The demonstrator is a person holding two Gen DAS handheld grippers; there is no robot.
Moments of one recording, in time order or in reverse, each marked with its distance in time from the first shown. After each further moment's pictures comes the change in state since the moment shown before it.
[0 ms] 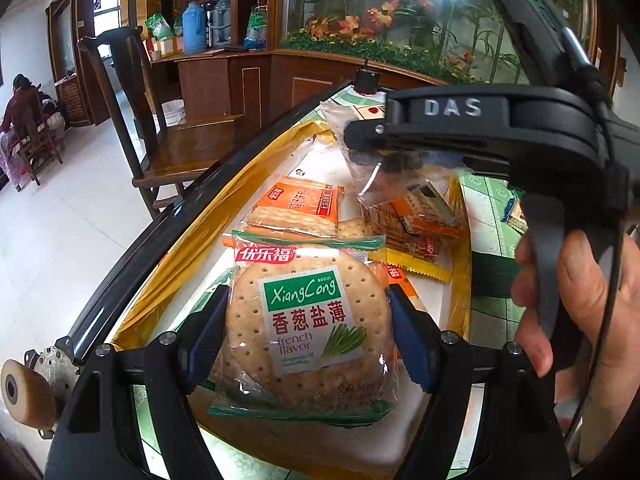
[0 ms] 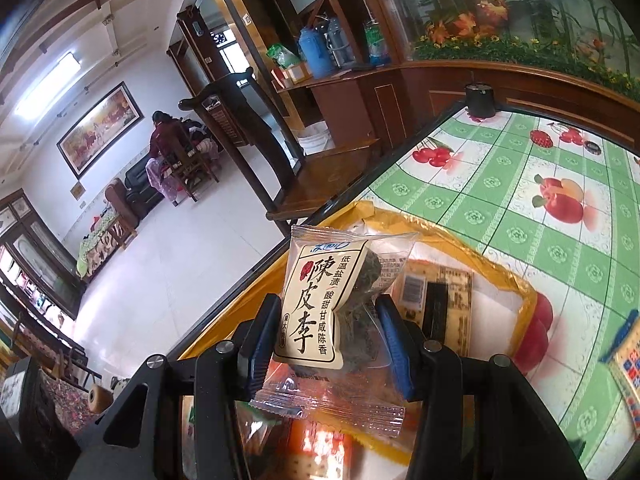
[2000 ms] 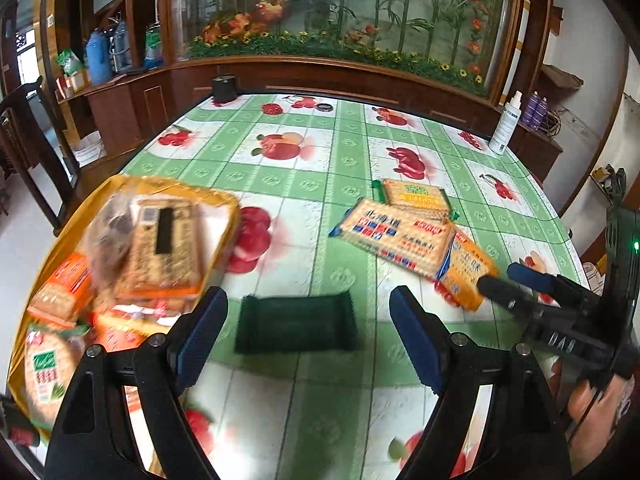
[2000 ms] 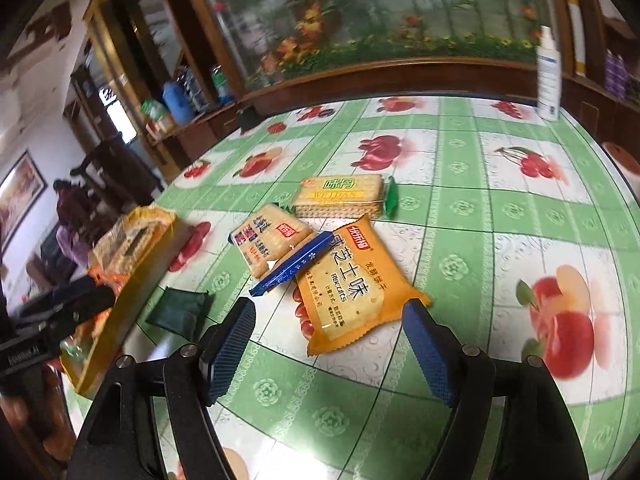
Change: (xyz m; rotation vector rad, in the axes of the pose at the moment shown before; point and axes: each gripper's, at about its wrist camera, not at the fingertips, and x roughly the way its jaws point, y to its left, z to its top) left arm 0.007 -0.186 0.037 0.179 0.034 -0.176; right arm -0.206 -0.217 -0.135 0.228 -0.097 -0.358
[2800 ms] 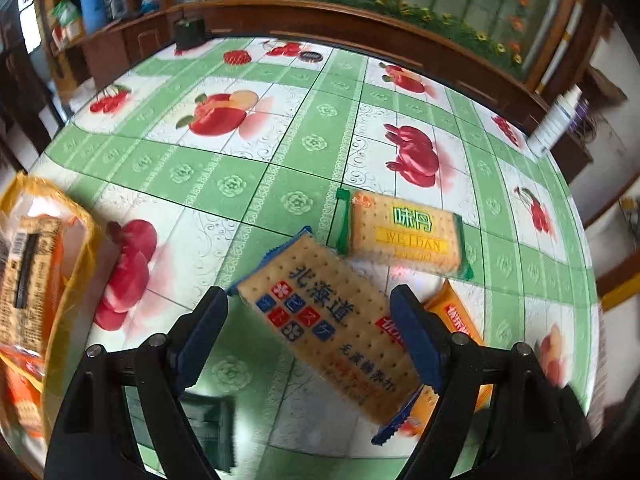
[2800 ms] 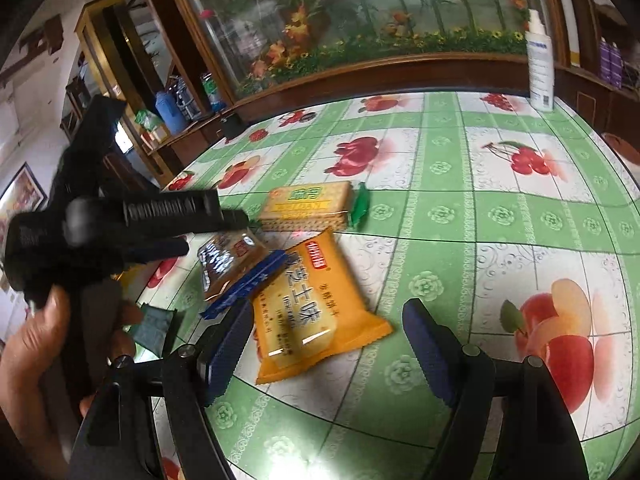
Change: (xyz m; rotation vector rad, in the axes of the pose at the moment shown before) left arm 0.110 -0.064 0.055 -0.099 0.197 0.049; right arm 0.009 -0.041 0.004 0.093 -0.022 0.023
